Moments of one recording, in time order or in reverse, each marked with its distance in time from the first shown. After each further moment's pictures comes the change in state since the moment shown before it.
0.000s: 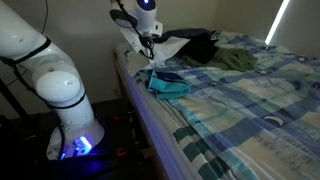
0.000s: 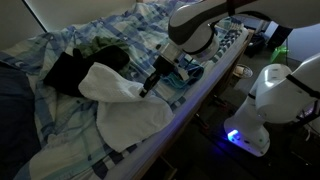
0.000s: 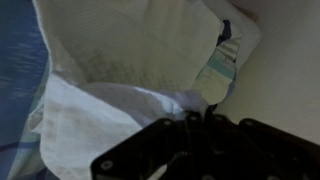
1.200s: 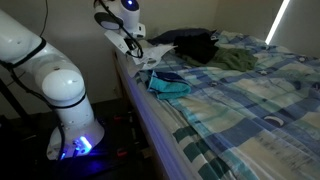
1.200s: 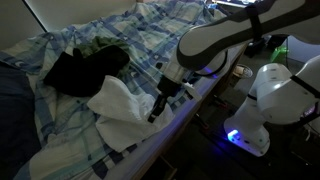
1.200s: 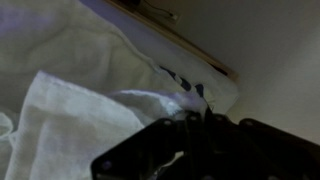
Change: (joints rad) arm 0.112 -0.089 0.115 -0.093 -0.008 -0.014 0.003
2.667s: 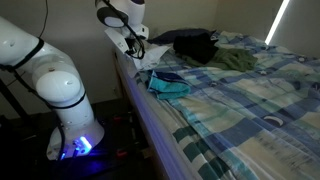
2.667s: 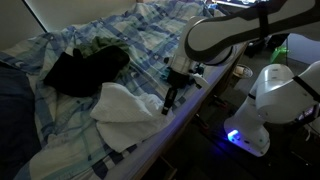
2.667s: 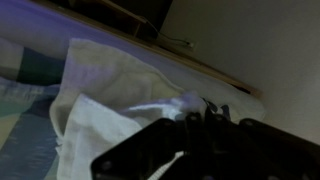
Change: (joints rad) arm -0.107 -0.087 -0.054 -0.029 -0.267 -0.191 0.212
